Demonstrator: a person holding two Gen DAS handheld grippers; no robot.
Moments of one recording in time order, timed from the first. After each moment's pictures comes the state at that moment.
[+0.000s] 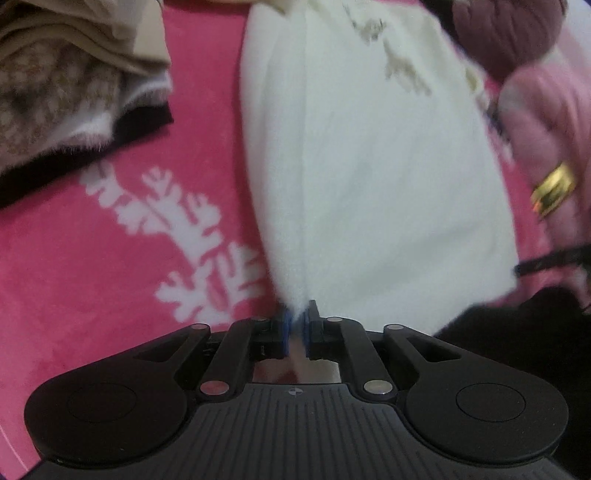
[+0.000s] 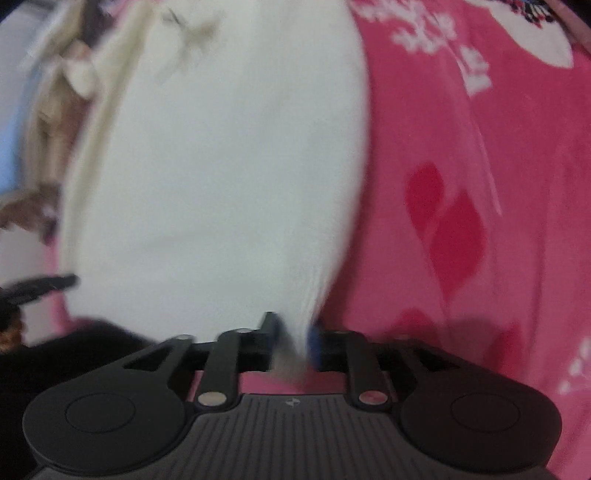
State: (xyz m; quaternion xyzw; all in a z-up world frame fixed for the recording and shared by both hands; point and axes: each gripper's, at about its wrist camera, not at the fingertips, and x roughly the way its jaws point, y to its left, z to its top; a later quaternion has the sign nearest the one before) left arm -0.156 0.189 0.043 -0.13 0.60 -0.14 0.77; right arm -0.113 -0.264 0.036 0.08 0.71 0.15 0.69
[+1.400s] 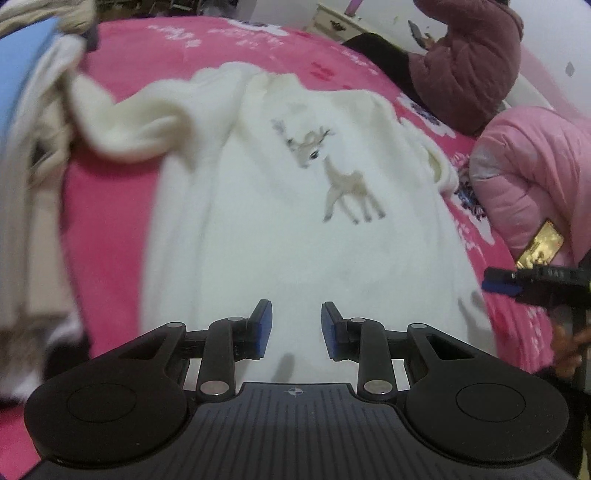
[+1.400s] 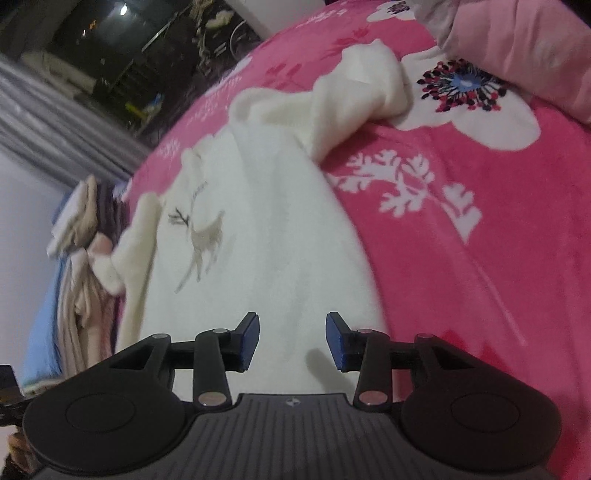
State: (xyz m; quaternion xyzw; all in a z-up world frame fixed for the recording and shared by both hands) left arm -0.049 0.131 0.094 -0.11 0.48 -0.17 0.85; right arm -0.088 -0.285 0.058 0.30 0.48 0.10 0.82
